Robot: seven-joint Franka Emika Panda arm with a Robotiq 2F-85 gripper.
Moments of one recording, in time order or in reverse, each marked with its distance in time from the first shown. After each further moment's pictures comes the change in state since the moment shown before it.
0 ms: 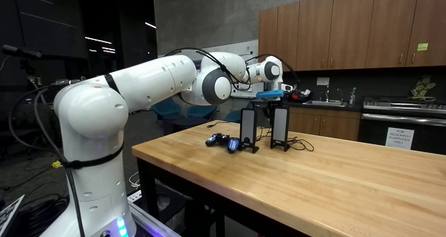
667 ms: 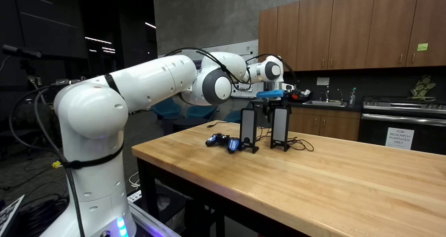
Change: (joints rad) arm -0.004 0.000 -0.001 0.002 0.008 0.024 0.046
